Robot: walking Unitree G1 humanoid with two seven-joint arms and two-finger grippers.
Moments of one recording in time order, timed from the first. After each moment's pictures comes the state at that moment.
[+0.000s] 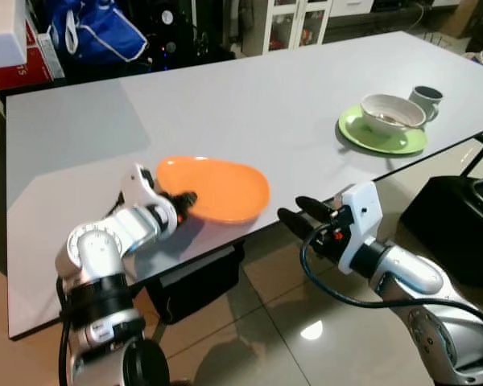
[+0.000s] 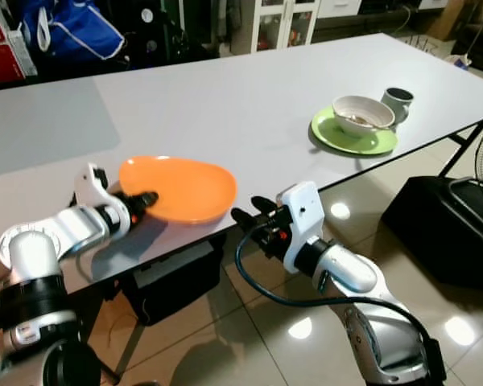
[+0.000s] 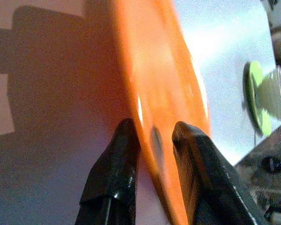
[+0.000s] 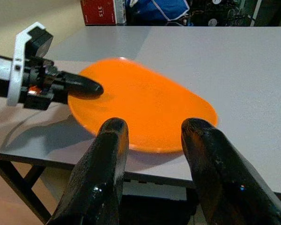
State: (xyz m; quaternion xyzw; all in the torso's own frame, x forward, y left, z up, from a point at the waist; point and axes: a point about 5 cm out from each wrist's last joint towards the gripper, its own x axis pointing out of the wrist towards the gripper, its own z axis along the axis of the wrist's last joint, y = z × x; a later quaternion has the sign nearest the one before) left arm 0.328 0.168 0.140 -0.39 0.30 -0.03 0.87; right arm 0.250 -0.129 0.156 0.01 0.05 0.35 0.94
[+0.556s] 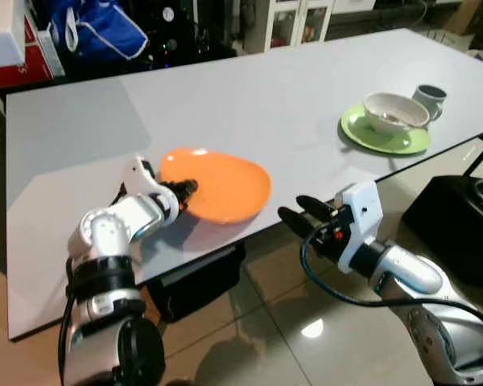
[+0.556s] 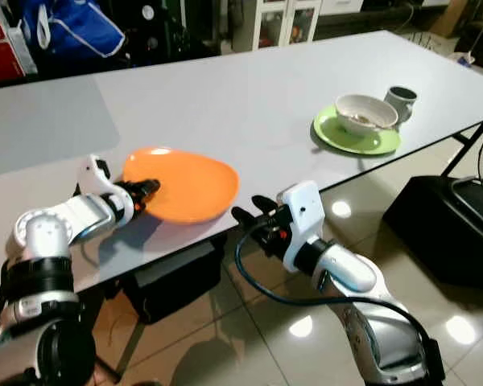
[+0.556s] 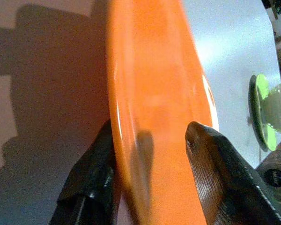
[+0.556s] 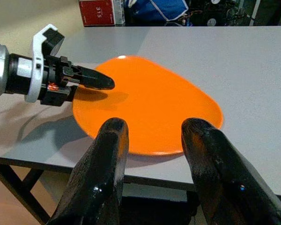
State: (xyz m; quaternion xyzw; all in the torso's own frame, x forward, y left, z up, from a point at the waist) left arm 0.349 0.169 0.137 -0.38 0.29 -0.02 0.88; right arm 0.250 -0.129 0.157 0.01 0.05 0.34 0.94
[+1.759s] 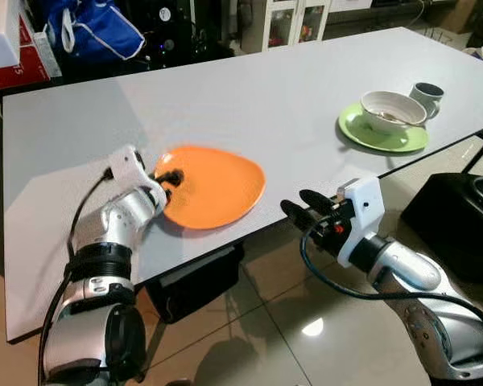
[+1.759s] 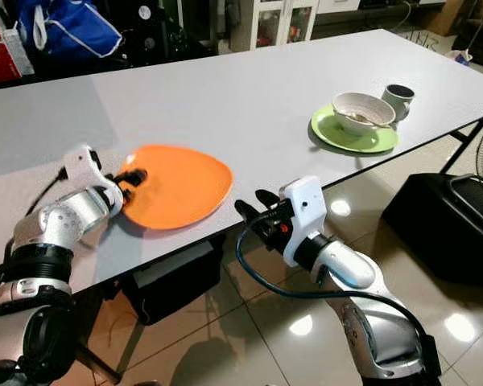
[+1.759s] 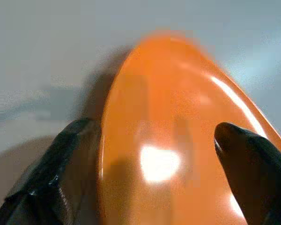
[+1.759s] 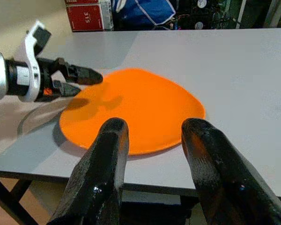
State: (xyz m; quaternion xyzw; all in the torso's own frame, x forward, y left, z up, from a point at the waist) left arm 0.370 0.189 0.134 -0.23 0.22 0.03 0.95; right arm 0.257 -0.130 0.158 0.02 0.04 0.32 0.95
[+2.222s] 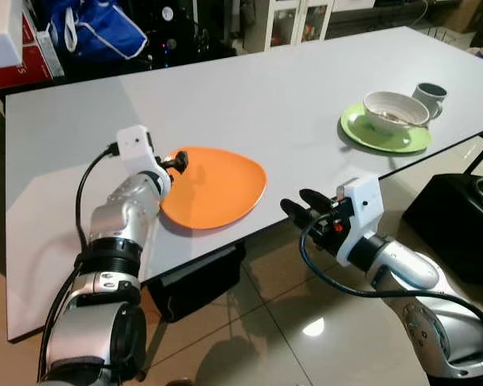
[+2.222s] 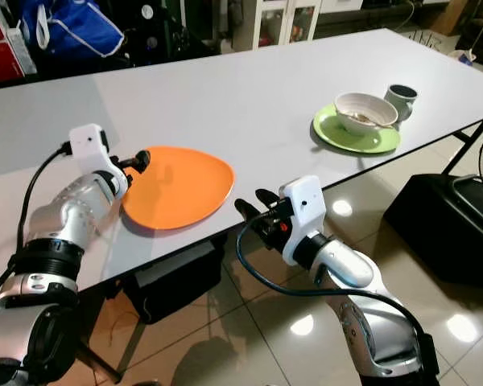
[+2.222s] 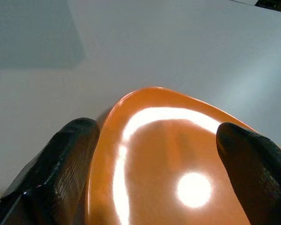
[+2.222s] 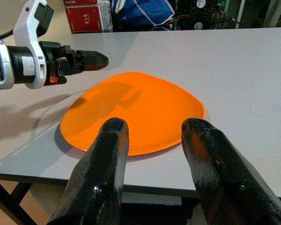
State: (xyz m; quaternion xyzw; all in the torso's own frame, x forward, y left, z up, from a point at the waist) left arm 0.380 0.180 0.150 -0.10 0.14 0.02 0.98; right arm 0.257 -0.129 0.158 0.02 0.04 0.32 0.95
